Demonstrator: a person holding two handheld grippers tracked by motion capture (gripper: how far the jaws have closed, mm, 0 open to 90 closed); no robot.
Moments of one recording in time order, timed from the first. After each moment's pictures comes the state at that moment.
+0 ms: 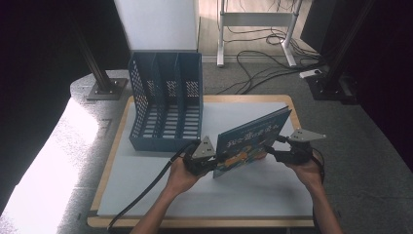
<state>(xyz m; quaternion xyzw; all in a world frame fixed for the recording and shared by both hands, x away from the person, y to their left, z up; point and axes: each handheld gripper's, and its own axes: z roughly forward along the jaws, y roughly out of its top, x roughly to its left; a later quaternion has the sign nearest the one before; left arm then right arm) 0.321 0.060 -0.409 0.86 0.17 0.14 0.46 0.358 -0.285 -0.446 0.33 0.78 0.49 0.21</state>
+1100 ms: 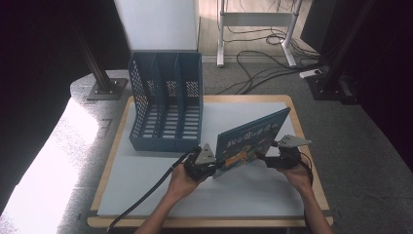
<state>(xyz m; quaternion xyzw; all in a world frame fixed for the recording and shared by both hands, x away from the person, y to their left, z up) 0.321 0.059 -0.444 0.87 0.19 0.14 0.43 0.365 -0.265 -0.483 0.32 0.79 0.48 0.20</state>
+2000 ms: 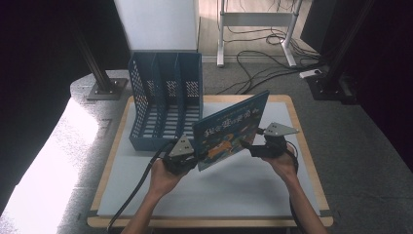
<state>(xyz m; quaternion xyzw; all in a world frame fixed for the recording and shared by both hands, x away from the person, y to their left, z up) 0.319 0.118 -0.405 0.85 0.22 0.15 0.45 0.379 -0.213 -0.440 0.29 0.77 0.52 0.21</state>
